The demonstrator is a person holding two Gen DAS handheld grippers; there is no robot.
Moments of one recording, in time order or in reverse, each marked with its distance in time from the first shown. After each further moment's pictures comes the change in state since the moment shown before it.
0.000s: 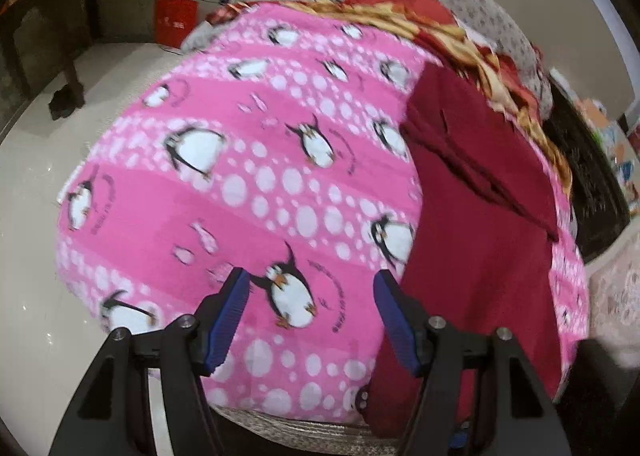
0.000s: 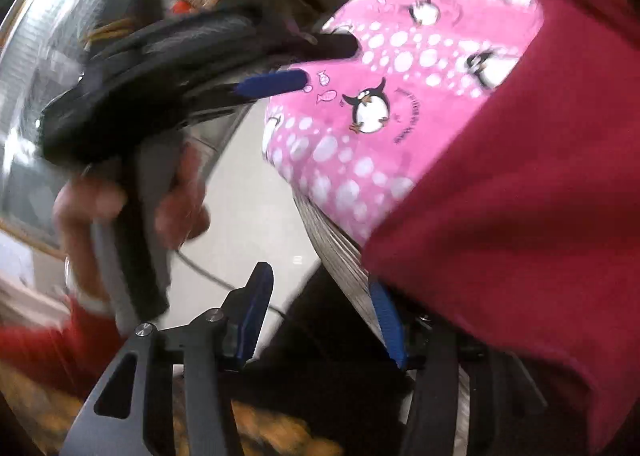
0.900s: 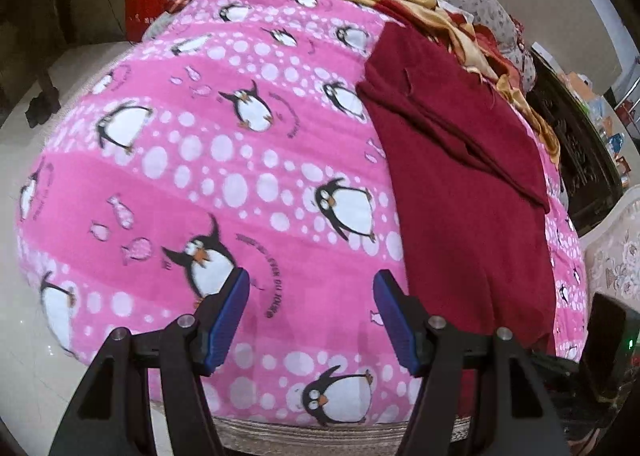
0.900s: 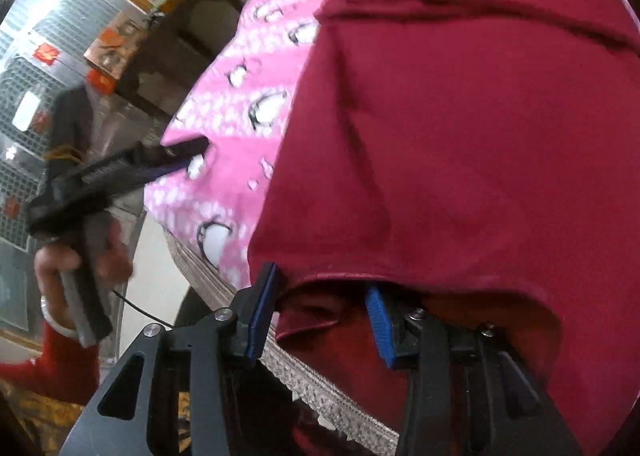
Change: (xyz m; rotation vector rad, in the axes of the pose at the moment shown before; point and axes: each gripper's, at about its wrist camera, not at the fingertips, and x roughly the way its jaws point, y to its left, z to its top) left arm 0.017 -0.033 -0.015 0.046 0.024 -0.045; right arm -0.088 -0.097 -0.051 0.248 -0.147 -0.262
